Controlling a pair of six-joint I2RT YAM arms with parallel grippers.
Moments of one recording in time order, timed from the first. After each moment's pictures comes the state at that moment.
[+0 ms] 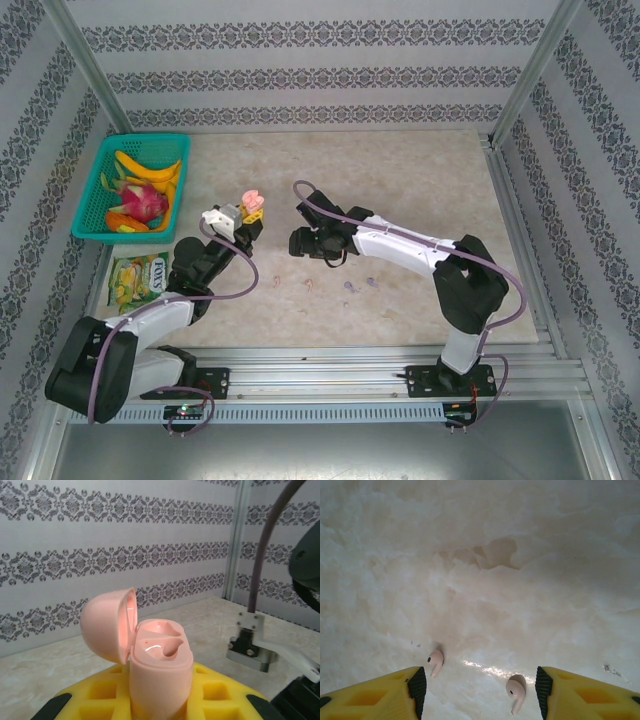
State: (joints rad) left arm -0.30 1.20 0.34 0.98 0.25 -0.03; right arm 0.79 1.80 1.33 -0.59 -0.08 0.80
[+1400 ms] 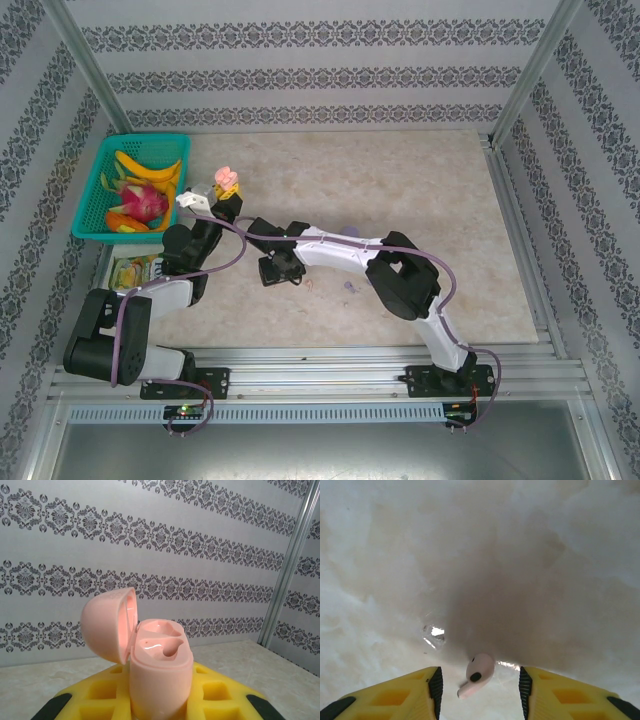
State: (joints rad) left arm -0.13 1.37 0.42 1.18 0.24 -0.22; right arm 0.98 2.19 1.68 -0.78 -0.03 0.67
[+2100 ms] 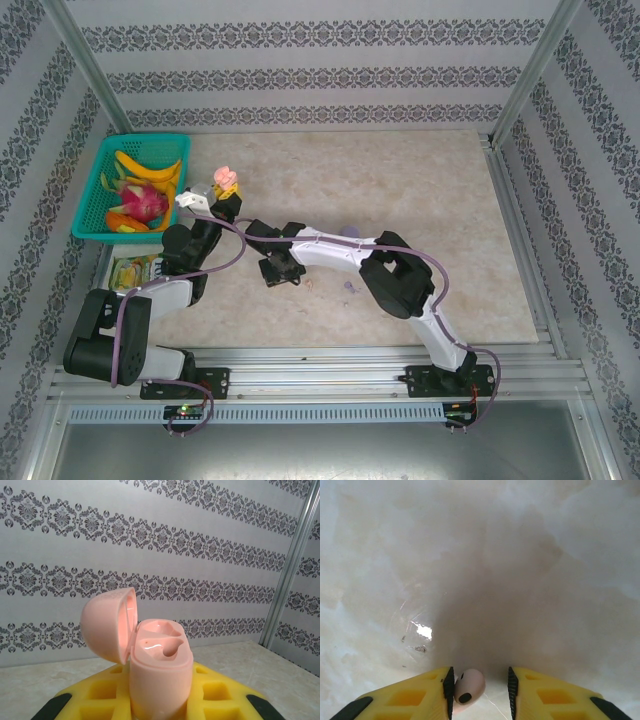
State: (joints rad) left arm -0.13 1.37 0.42 1.18 0.24 -0.22; right arm 0.98 2.23 1.72 -0.82 0.01 0.64
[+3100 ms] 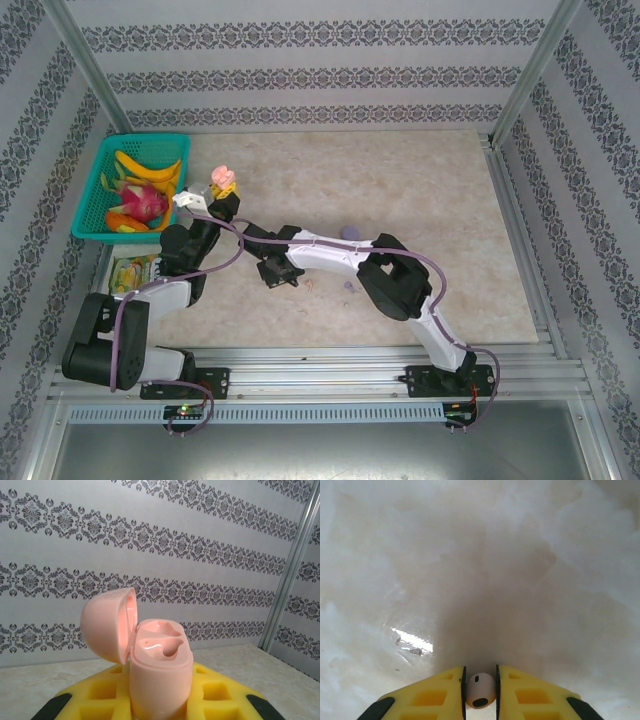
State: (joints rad) left arm -0.12 1.34 0.42 1.15 0.24 -0.23; right arm 1.01 2.23 1.73 -0.83 0.09 0.62
